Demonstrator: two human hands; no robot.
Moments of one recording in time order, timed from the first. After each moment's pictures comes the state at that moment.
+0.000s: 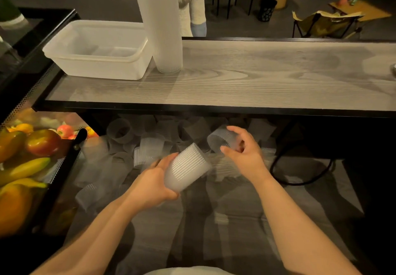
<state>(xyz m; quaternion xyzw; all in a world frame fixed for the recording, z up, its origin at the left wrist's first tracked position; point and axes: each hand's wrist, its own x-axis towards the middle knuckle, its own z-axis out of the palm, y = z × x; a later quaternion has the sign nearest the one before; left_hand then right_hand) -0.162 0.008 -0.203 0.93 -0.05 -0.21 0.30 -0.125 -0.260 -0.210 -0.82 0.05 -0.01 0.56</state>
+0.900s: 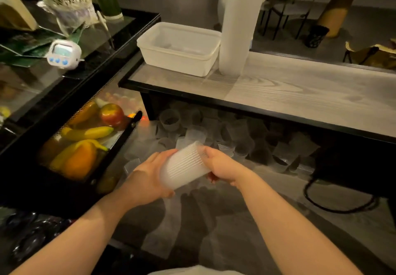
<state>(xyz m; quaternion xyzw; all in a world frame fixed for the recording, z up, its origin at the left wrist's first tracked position) -0.236 0.101 -0.178 0.95 -0.01 -0.08 0.30 -0.151 -0.114 -0.170 -0.78 -0.11 0.37 0.50</state>
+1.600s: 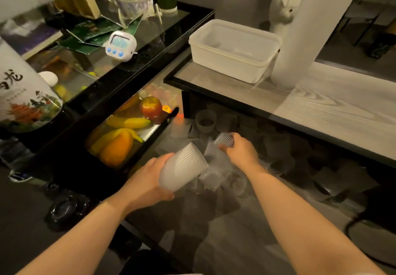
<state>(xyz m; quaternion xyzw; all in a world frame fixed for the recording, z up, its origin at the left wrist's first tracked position) -0.260 0.159 -0.185 0.93 0.16 -0.12 0.31 -0.065 -0.054 -0.228 -0.94 -0.11 0.16 0.28</state>
